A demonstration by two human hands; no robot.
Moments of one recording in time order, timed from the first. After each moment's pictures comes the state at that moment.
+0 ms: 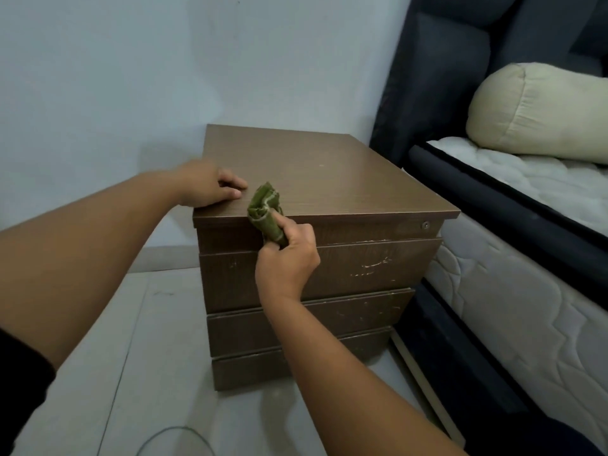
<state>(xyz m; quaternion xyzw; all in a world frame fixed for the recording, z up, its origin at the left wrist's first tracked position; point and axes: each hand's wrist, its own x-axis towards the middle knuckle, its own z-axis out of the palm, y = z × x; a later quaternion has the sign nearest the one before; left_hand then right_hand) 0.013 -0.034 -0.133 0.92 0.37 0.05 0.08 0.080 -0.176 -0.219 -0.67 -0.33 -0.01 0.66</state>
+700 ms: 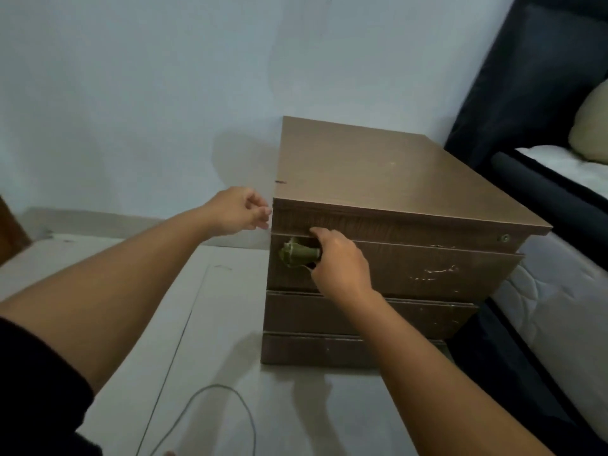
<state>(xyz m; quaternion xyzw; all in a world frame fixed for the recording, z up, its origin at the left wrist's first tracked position) -0.058 -0.061 -0.195 0.78 0.45 0.22 0.38 0.091 -0.190 -0.224 -0.77 -0.60 0.05 0.22</state>
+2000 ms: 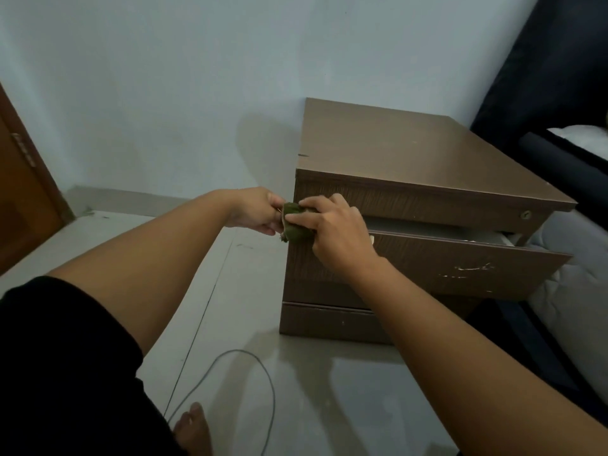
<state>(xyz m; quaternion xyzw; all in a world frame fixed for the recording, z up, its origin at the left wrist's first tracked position) -0.074 -0.101 -0.201 0.76 0.44 0.06 0.47 0.068 -0.204 -0.218 -0.61 -0.76 -0.11 0.17</state>
